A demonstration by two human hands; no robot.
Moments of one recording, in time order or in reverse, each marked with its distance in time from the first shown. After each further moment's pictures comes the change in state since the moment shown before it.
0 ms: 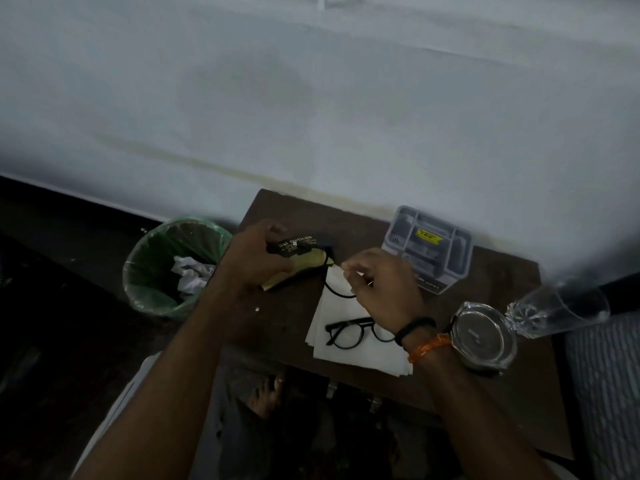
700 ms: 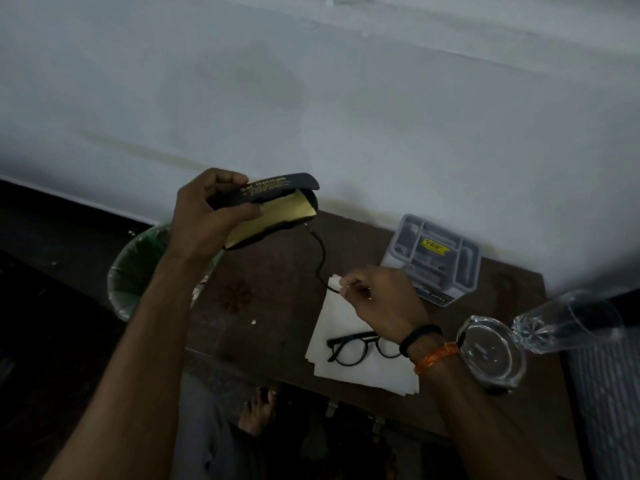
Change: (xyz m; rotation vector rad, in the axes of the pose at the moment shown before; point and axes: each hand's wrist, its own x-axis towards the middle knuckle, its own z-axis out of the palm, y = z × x) left_hand 0.014 0.011 -0.058 -0.545 0.346 0.114; right_hand 0.013 0.003 0.006 -0.101 -0.137 0.029
